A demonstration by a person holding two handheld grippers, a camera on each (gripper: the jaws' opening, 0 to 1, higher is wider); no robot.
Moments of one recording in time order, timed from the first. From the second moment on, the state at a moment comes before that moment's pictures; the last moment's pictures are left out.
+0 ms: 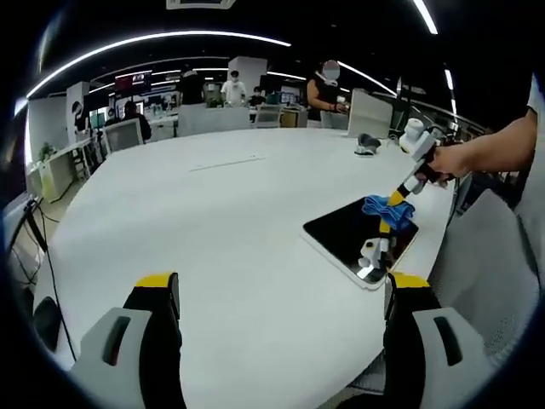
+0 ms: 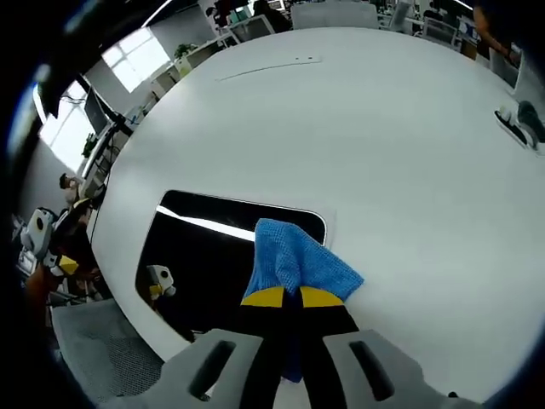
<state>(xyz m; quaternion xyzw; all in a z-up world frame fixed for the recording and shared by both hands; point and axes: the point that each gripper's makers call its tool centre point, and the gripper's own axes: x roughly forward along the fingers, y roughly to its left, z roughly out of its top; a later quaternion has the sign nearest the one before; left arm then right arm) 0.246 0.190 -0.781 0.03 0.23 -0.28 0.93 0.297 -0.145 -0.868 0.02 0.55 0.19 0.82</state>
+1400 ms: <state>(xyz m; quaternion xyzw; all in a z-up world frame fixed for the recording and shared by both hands) 0.246 0.180 -0.783 0.03 0.23 -0.29 0.93 0.243 -0.135 -0.867 0.03 0.56 0.16 0.81</state>
